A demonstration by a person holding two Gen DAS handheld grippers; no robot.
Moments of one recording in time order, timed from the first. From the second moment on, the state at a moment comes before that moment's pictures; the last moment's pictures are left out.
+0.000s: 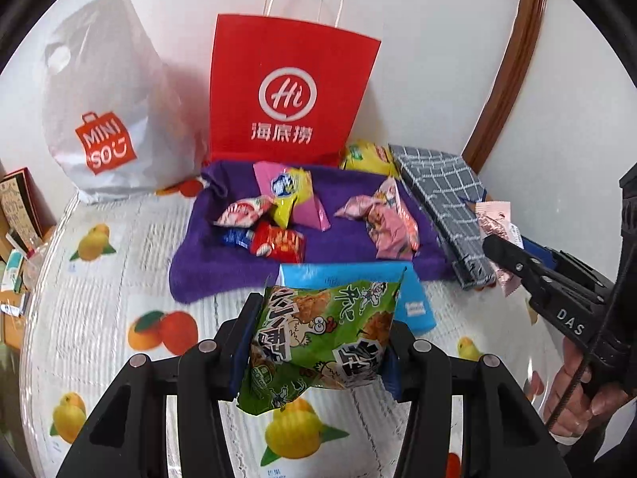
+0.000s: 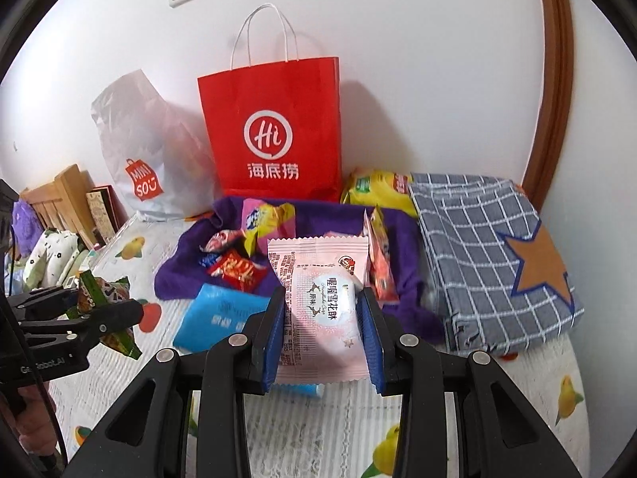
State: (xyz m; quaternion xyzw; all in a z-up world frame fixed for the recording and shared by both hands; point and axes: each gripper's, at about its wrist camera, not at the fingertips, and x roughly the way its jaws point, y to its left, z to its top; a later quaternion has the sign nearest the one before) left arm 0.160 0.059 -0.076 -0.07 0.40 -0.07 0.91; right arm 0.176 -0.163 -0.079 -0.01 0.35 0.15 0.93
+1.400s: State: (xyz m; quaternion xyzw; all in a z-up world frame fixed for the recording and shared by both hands) left arm 0.298 0.083 -0.039 -0.07 0.39 -0.04 0.92; right arm 0.321 -0.140 -0.050 0.02 0.33 0.16 0.93
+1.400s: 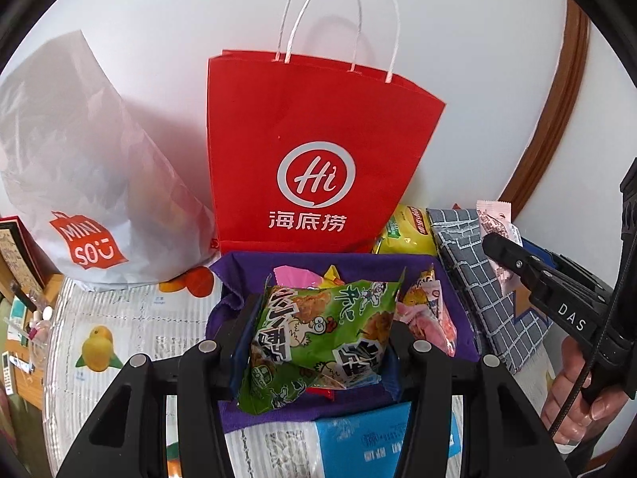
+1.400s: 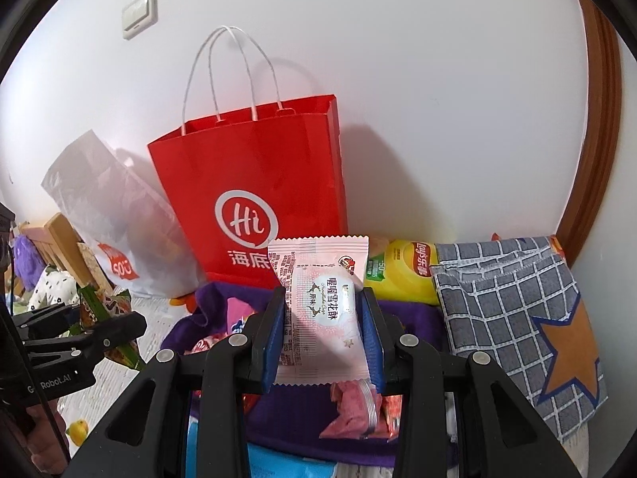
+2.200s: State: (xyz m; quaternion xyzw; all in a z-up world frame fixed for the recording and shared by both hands) left arm 0.357 0.063 -0.100 -0.08 0.43 -0.08 0.90; right arm 0.366 -0.139 -0.120 0.00 0.41 0.17 0.90
